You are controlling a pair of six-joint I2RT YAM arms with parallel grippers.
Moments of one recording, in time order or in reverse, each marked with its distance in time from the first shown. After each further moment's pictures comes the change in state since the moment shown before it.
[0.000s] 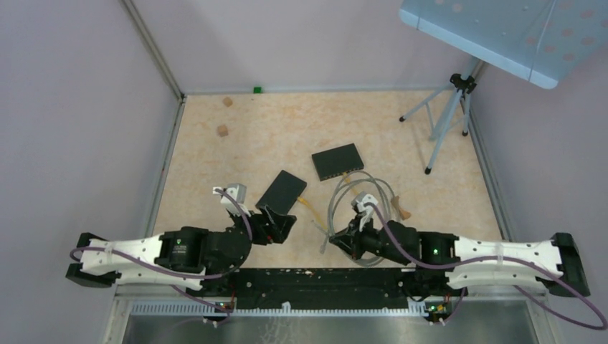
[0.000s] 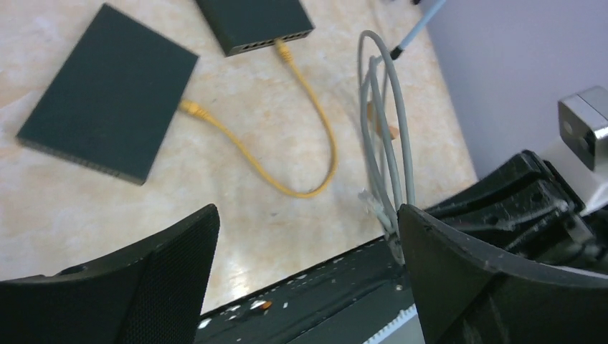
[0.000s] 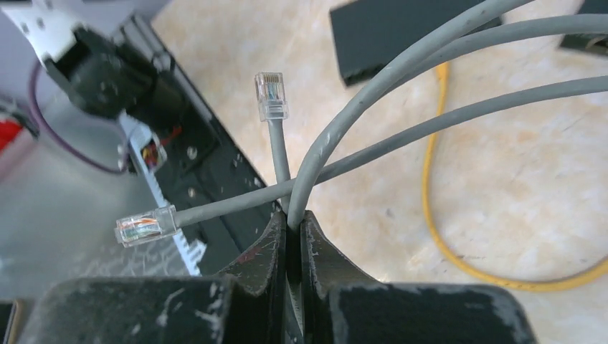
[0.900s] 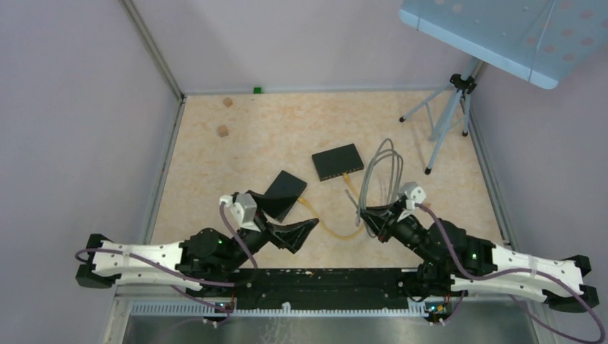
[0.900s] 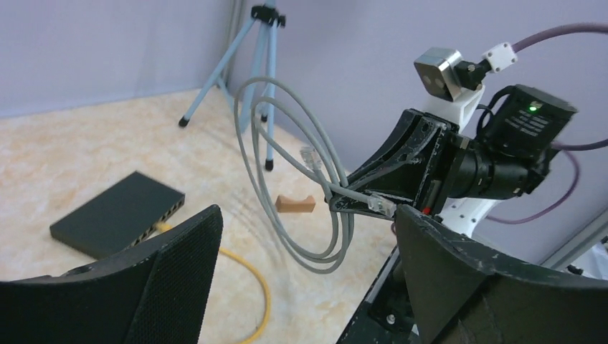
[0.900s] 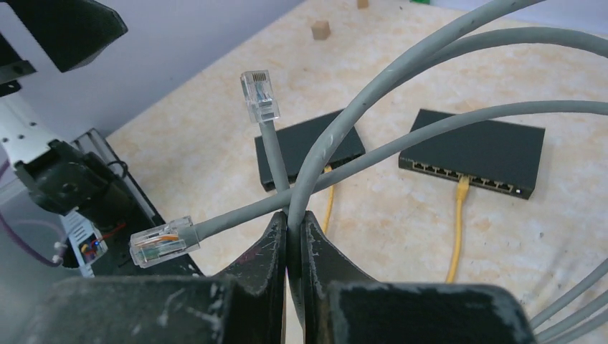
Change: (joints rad) left arm 0.001 0.002 -0.233 1.115 0.275 0.972; right arm -0.051 -0.370 0.001 -0.060 0.253 -0.265
